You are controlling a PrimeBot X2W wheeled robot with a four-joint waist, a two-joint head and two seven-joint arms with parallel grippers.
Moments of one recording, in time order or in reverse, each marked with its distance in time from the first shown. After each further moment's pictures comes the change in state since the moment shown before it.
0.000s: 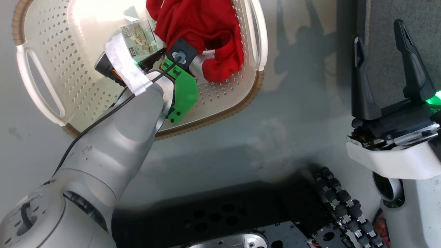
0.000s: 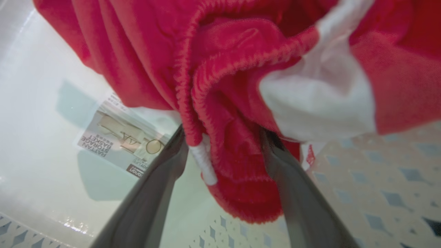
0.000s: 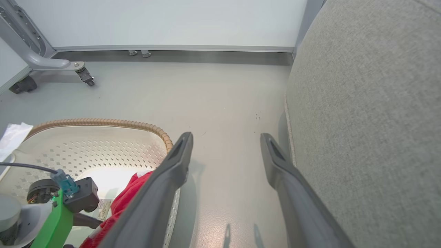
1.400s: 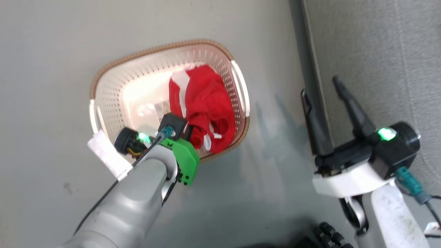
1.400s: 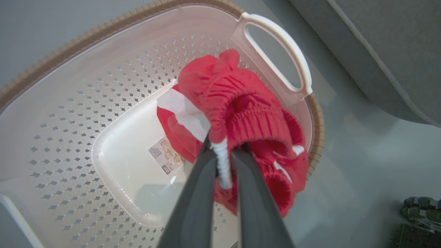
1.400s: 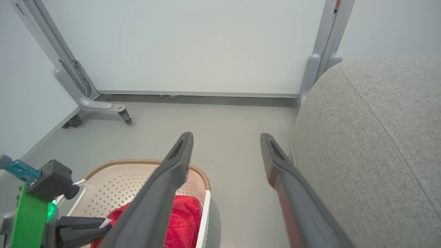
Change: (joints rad) left arm 0.311 0.006 0.018 -0.038 -0.212 -0.007 -0.358; right arm 0.094 0.021 0.099 0.193 -0.004 0.000 0.000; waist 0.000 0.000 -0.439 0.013
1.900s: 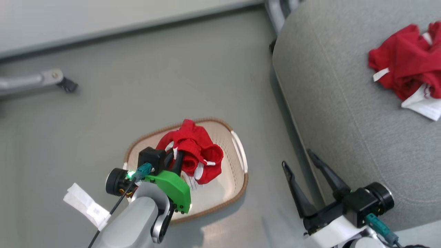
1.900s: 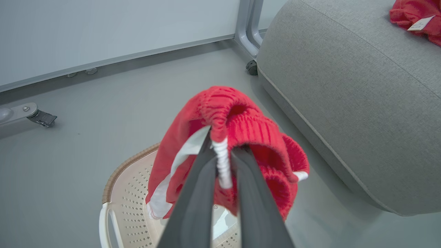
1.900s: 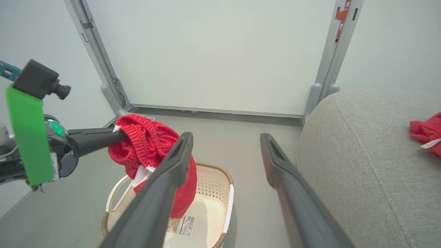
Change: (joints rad) left arm 0.320 0.113 0.259 -0.387 0.034 0.094 -0.003; right arm 0.232 -0.019 0.093 0.095 -0.007 0.000 0.000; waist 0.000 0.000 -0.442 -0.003
